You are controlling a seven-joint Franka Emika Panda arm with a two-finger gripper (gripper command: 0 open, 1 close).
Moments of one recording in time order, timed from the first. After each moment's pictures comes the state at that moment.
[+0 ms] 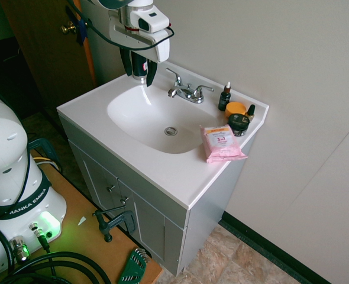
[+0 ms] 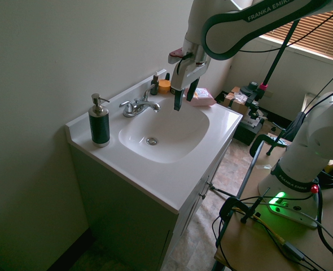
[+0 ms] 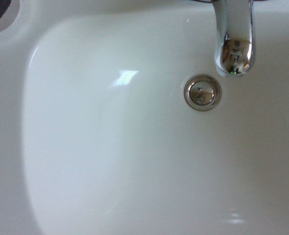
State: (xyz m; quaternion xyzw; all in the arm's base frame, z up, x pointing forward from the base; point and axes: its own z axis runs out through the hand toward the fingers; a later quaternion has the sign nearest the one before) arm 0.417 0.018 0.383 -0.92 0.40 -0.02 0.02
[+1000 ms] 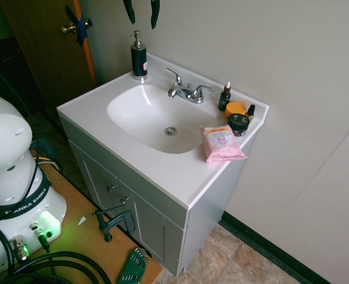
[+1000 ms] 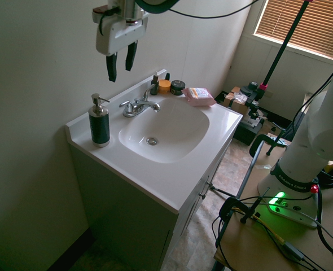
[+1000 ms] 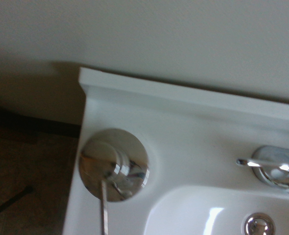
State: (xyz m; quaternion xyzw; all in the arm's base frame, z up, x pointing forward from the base) arm 0.574 0.168 0.495 -0.95 0.32 -0.07 0.02
